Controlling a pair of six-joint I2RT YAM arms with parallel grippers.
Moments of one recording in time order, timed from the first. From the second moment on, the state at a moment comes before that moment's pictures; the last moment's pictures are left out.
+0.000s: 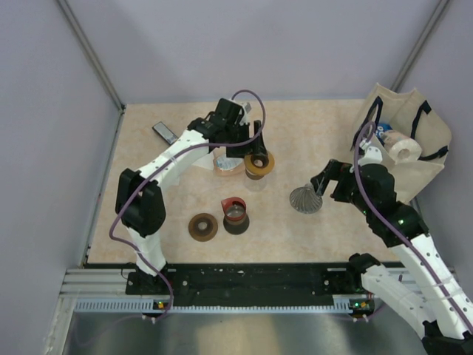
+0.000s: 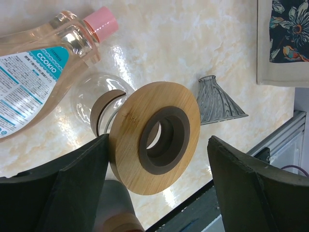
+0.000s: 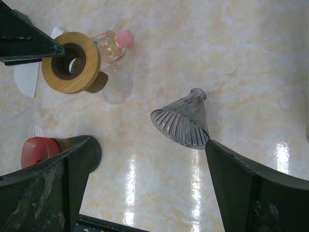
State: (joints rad) left arm -0.56 1.86 1.67 -0.63 0.30 -0.54; right arm 0.43 0.67 0.86 -0.66 0.13 0.52
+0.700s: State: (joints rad) left arm -0.50 1.75 1.61 -0.66 0.21 -0.49; right arm 0.43 0.84 0.89 -0.58 -0.01 0.49
